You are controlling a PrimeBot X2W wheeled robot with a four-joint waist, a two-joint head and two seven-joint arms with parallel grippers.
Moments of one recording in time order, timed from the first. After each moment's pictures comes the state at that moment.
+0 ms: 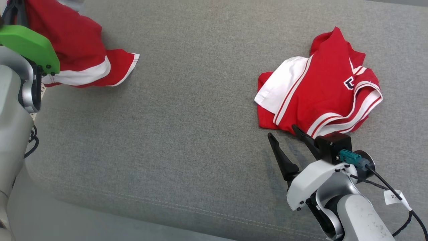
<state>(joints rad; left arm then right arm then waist) -1.15 0.46 -0.77 0.97 -0.80 0.11 -0.23 -0.15 -0.05 0.20 -0.01 0.16 0.13 0.18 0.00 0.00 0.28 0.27</state>
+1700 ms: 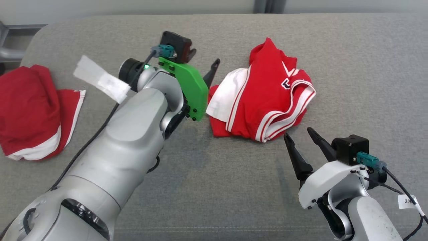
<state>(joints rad) -1.08 0.07 -0.95 0.93 -0.82 -0.10 0.01 -0.13 -0.05 0.14 0.02 0.21 0.13 0.15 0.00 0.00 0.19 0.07</state>
